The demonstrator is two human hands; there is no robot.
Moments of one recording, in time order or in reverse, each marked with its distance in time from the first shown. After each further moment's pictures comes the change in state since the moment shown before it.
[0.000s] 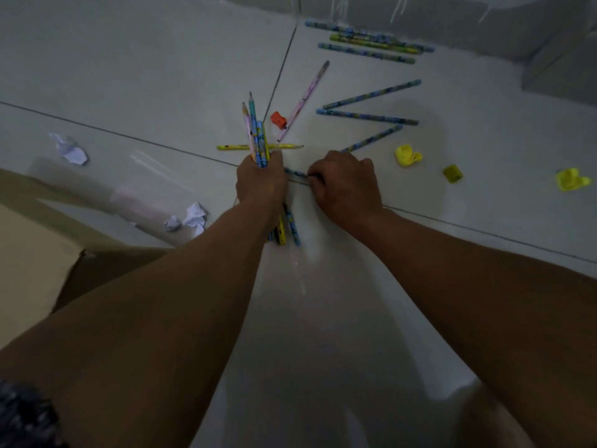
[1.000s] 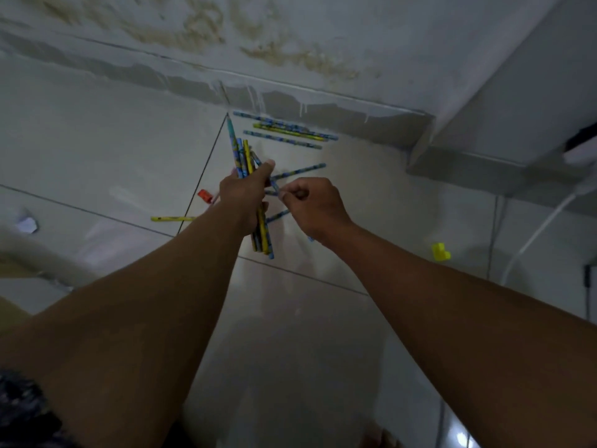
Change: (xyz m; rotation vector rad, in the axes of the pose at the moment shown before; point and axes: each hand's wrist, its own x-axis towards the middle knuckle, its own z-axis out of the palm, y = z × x) left_hand -0.042 0.138 0.108 -0.138 -0.165 -0.209; right_hand 0.040 0.092 -0.127 0.771 -0.051 0.296
